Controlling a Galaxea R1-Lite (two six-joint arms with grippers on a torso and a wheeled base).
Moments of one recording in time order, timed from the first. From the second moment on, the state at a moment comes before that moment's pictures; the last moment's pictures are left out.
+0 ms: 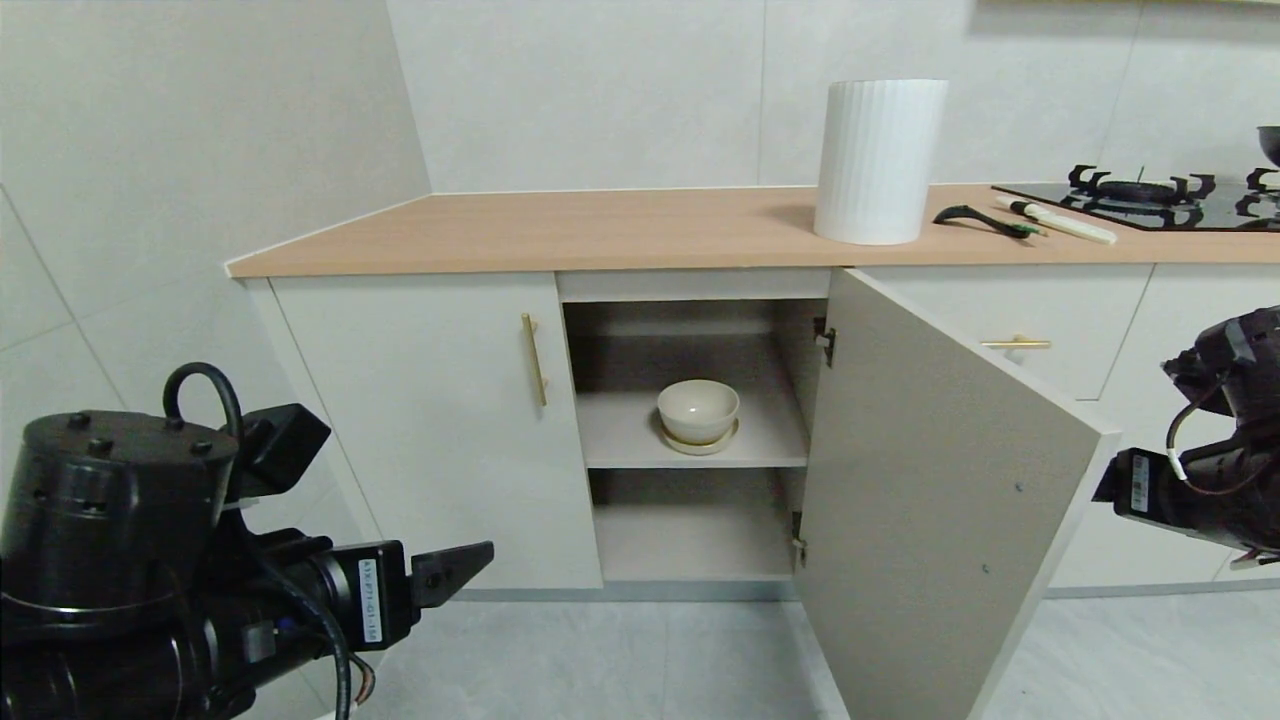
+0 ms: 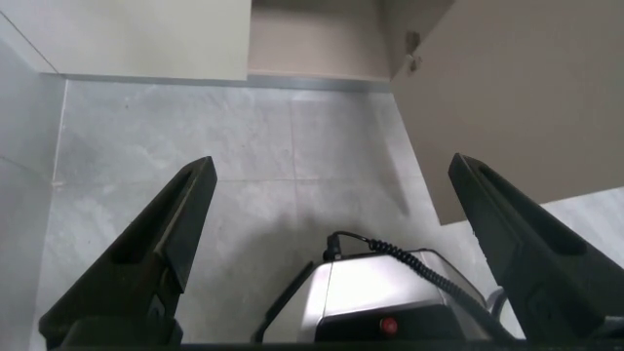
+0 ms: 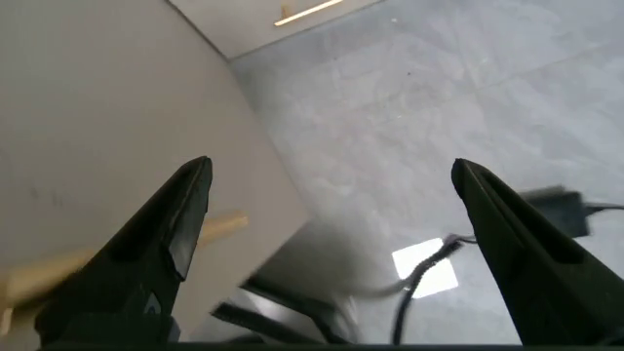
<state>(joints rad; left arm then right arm) -0.54 1.30 -0.60 -0.08 0.24 -0.48 0.09 1.55 -0.89 0.19 -0.20 0.39</state>
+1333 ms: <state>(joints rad) -0.54 1.30 -0.61 -0.10 0.25 -0.47 0.42 2.03 -1.37 0.03 -0.06 0.30</state>
